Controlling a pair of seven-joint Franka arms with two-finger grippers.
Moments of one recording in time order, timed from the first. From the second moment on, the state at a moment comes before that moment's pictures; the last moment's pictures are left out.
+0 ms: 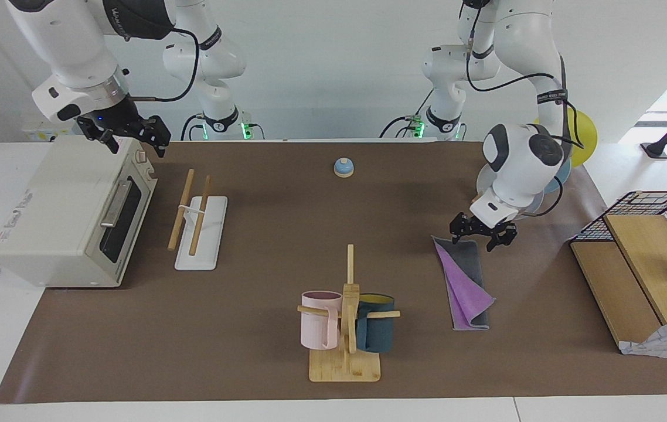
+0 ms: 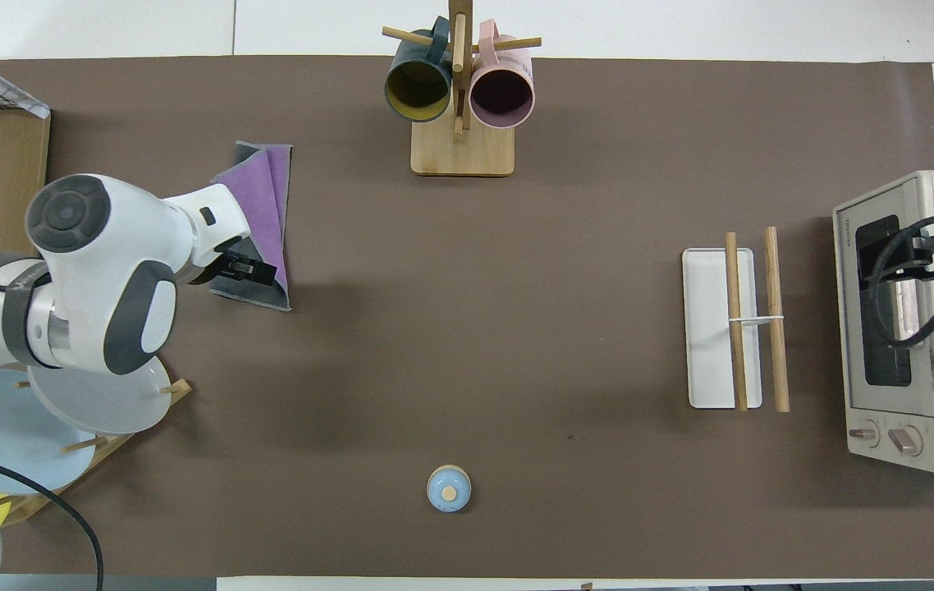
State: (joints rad) left arm -0.03 0.19 -0.09 -2.06 -0.22 2.33 0.29; right arm 0.01 -0.01 -0.01 -1.57 -0.07 1.43 0.07
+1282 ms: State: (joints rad) left arm 0.03 0.39 -0.12 -1.90 -0.33 2.28 0.38; right arm 0.01 -0.01 -0.01 -1.57 -0.07 1.43 0.07
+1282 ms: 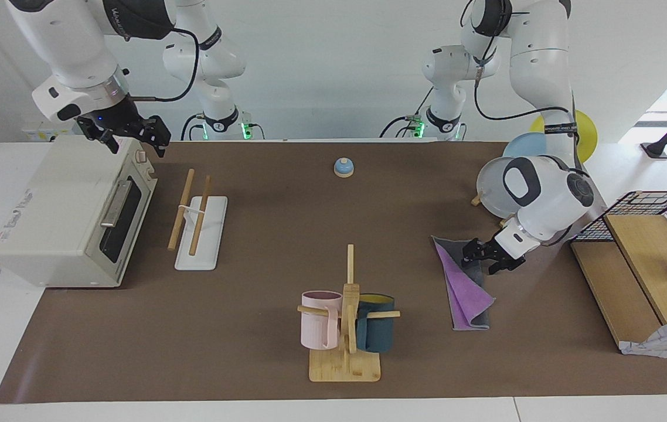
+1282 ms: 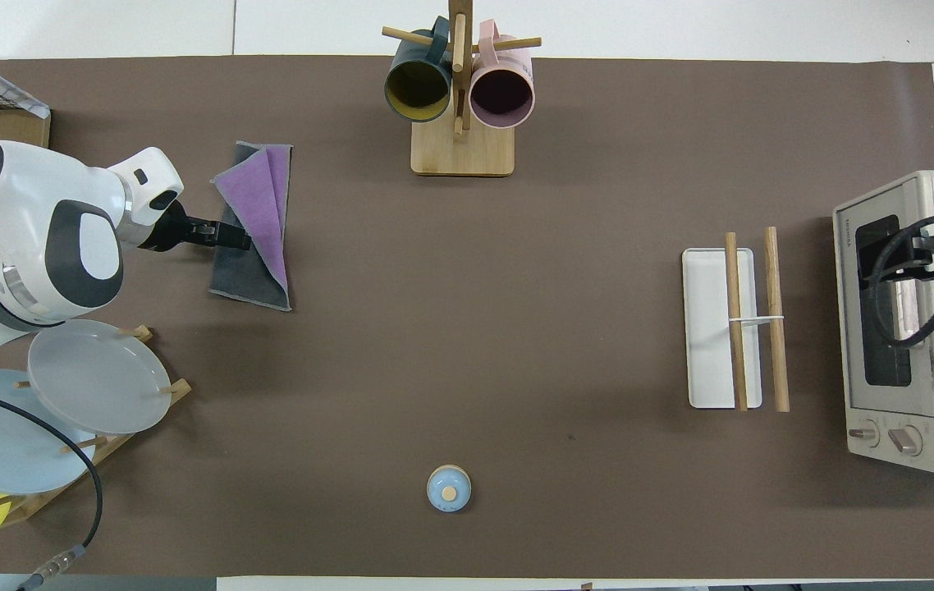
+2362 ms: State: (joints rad) left arm 0.04 0.39 -0.12 -1.91 -0.33 2.24 0.42; right arm 0.01 -0.01 -0.01 -1.57 -0.07 1.43 0.07
